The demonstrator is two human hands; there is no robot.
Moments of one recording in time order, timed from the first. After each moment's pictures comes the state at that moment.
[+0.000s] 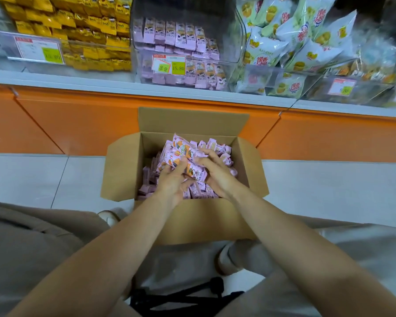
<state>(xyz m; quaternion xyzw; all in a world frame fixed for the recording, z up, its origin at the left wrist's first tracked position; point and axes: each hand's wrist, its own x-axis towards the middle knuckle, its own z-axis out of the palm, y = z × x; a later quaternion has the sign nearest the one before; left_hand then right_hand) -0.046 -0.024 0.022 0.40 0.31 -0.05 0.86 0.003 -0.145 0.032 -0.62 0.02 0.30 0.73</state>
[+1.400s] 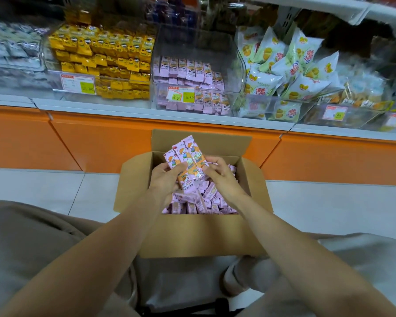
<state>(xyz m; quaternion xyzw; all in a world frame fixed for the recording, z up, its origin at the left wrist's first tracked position) -0.049 0.011 0.078 0.52 0.29 0.01 0.80 -0.004 -0.143 0.070 -0.77 -0.08 0.19 0.61</state>
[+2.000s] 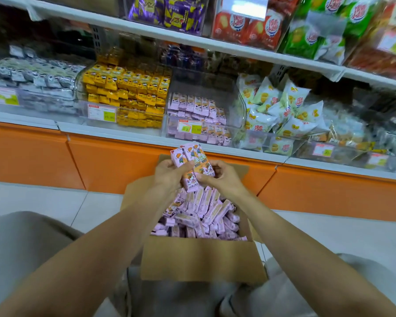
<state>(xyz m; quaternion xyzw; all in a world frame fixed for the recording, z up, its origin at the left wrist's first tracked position) -0.031 0.030 0.144 0.53 0.27 0.07 0.80 0.012 -0.122 0.144 -0.79 -0.16 0.13 0.57</state>
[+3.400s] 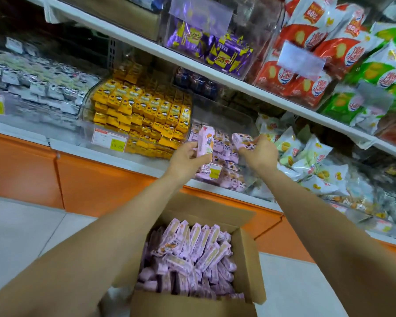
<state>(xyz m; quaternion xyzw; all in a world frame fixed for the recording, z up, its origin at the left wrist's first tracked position) 0.078 0.110 0.197 0.66 0.09 0.09 0.74 0.195 -0.064 0.248 -0.98 -0.04 -0.16 0.14</state>
